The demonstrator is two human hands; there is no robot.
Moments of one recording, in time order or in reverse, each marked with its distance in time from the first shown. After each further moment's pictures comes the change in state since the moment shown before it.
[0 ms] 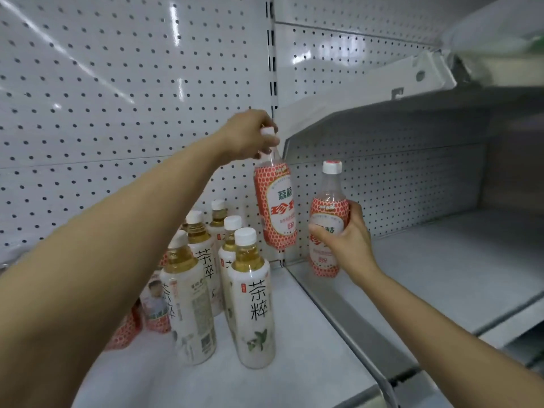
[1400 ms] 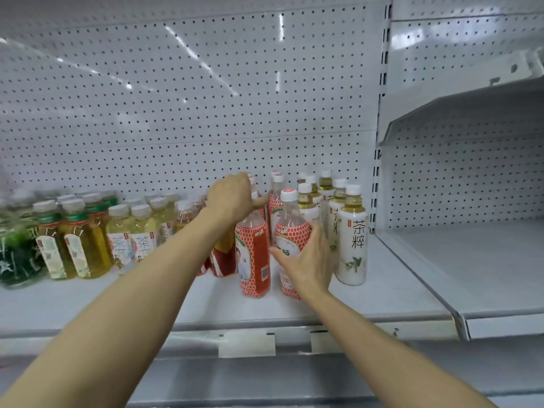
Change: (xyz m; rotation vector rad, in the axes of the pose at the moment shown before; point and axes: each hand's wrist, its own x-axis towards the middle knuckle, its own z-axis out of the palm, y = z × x) left_hand -0.272 -0.063 -0.070 0.811 0.198 -0.512; right_hand -0.218 -0.107 0.154 -0.181 -0.167 -0.065
